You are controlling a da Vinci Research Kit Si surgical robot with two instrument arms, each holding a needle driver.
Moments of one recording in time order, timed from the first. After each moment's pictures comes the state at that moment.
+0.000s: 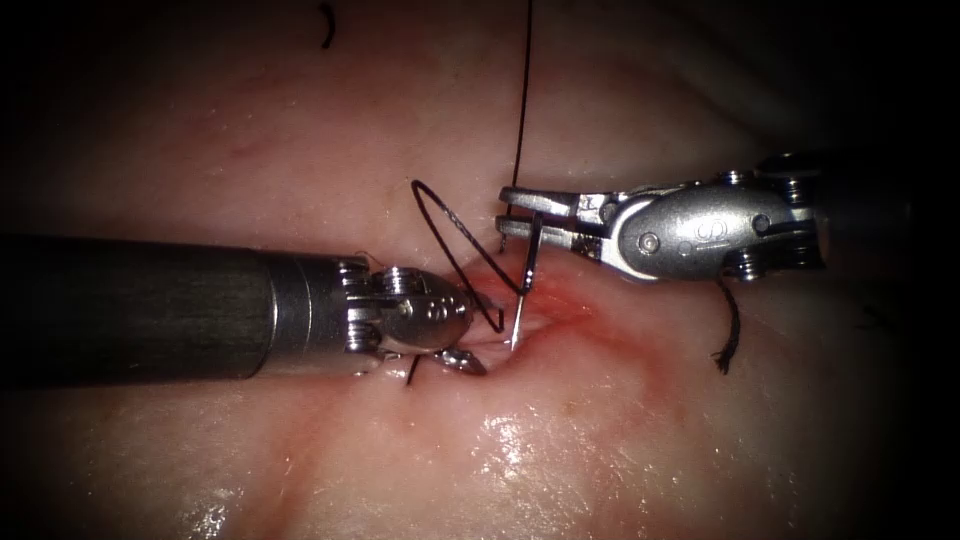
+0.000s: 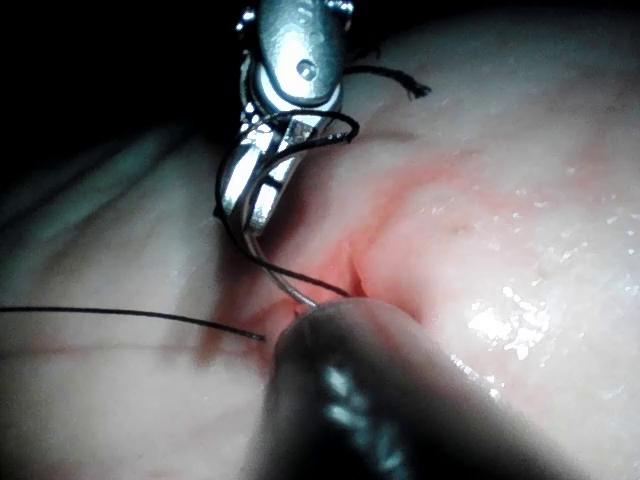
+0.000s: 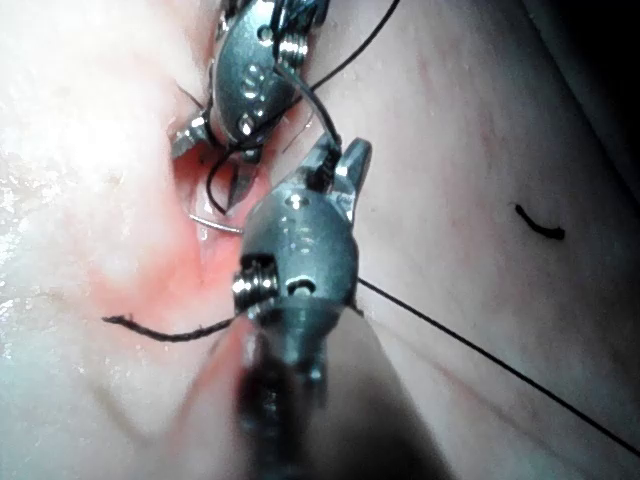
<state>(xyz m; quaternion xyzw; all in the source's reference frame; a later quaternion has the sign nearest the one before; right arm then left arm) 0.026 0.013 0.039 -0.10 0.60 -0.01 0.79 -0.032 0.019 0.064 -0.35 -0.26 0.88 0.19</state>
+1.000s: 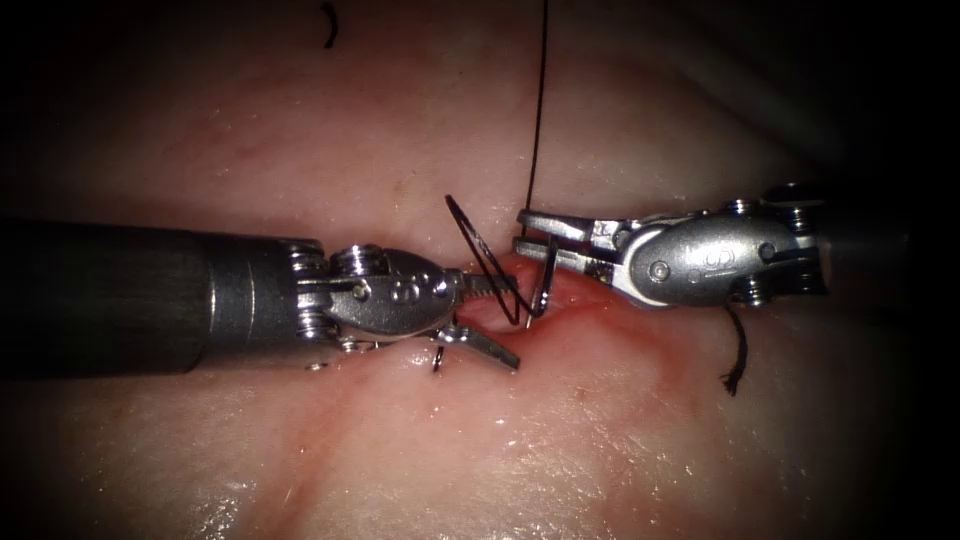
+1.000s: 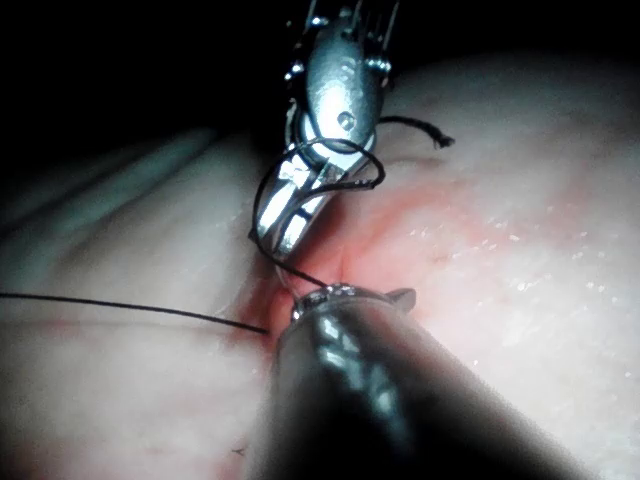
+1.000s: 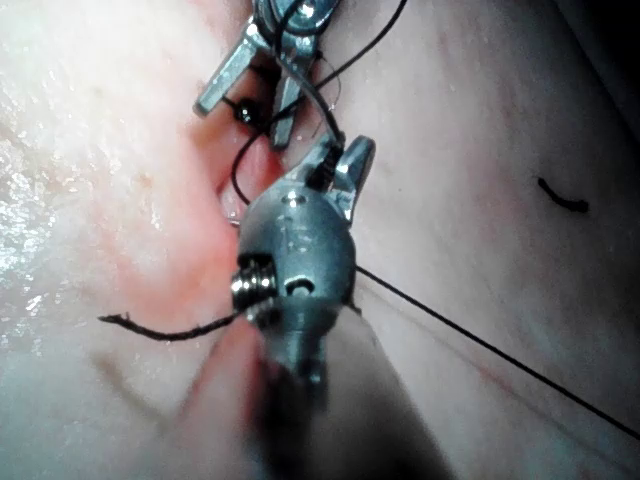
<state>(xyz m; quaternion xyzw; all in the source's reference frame) 0.024 0.013 0.040 -0.10 0.60 0.04 0.79 -0.030 0.021 0.058 -0.46 -0.20 0.83 0.25</state>
